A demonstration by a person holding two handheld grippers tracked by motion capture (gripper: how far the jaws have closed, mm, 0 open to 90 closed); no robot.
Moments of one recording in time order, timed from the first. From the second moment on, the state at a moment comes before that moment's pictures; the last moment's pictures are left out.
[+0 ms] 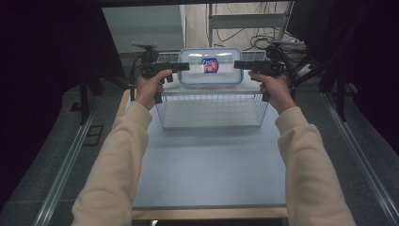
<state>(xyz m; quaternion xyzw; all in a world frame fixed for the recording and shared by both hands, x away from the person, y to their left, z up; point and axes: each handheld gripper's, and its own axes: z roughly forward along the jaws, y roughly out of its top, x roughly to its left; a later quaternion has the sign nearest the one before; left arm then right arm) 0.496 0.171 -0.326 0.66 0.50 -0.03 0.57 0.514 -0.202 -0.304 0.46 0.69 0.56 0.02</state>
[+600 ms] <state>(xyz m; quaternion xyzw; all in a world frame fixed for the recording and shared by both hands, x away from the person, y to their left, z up) 0.508 0.166 -0.335 0.64 0.53 -0.04 0.55 0.509 -0.194 -0.312 0.47 0.68 0.55 0.07</state>
